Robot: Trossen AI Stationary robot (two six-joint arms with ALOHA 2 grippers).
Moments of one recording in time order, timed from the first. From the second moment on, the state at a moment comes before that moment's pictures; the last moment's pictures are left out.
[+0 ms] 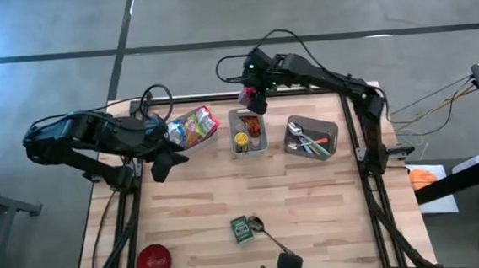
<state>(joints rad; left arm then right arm) -0.18 1.16 1.61 -1.18 -0.18 -0.72 -0.50 1.99 1.98 -1.01 0.10 -0.23</state>
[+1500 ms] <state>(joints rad) -0.18 1.16 1.61 -1.22 -0.18 -0.70 -0.45 2.24 2.09 -1.23 0.10 -0.31</state>
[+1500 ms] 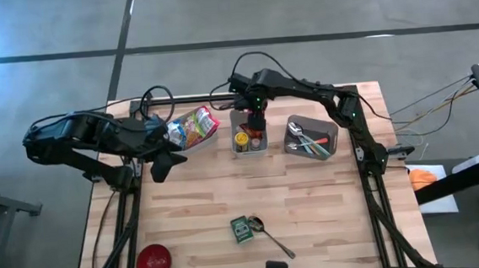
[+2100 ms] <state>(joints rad) -0.18 1.16 1.61 -1.24 -0.18 -0.71 -0.44 2.24 2.06 -1.24 0.02 -0.32</state>
